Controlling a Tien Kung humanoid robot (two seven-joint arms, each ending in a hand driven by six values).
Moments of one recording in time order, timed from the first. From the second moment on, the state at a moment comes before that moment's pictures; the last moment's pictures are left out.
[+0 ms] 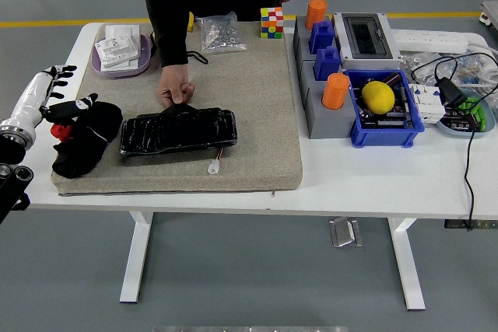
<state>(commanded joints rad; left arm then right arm) -0.45 0.37 -1.17 -0.91 1.59 0.22 0.04 0.11 -0.31 0.87 0.18 -0.65 0.07 -0.21</state>
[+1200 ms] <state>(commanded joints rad) -0.48 0.32 -1.07 -0.85 1.56 0.27 0.04 0.12 -0.31 0.89 0.18 -0.70 0.07 -0.23</state>
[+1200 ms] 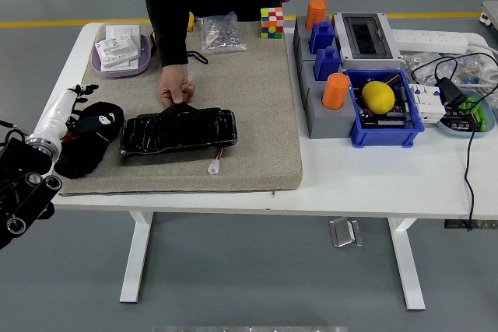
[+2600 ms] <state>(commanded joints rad) -0.50 0.31 -0.99 -0.78 1.61 0.29 0.07 0.13 -0.33 0.85 0.18 -0.64 0.06 -0.20</state>
